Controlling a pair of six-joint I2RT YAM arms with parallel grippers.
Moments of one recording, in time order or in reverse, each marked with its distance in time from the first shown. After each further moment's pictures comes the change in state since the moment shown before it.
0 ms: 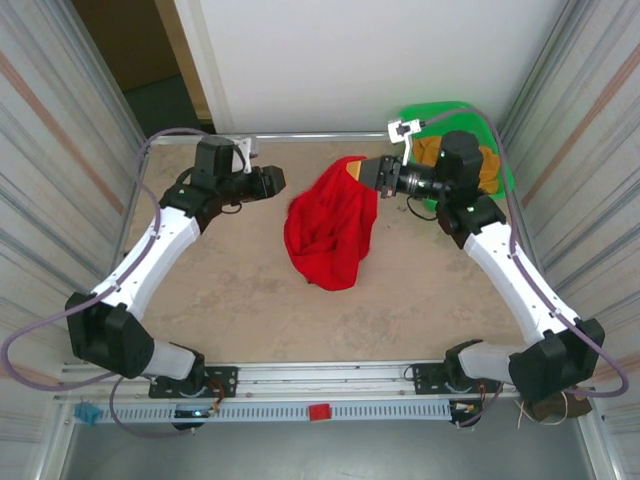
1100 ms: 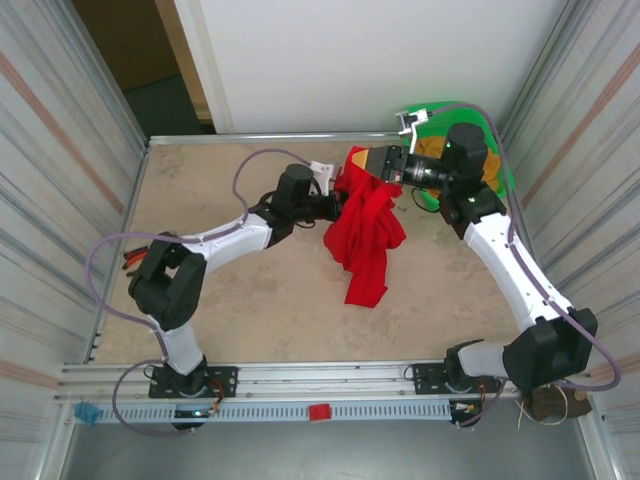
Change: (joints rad) left arm -0.286 0.356 -0.084 0.666 0.147 -0.116; right arm -0.083 0.049 0.001 0.054 -0.069 0.240
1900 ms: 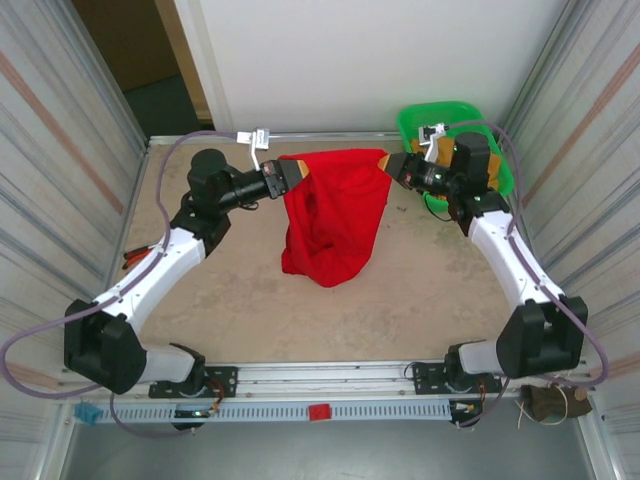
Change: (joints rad) left arm 0.221 -0.431 -0.115 0.111 0.257 -0.246; right arm -0.132 0.073 -0.074 -0.143 0.164 -0.087
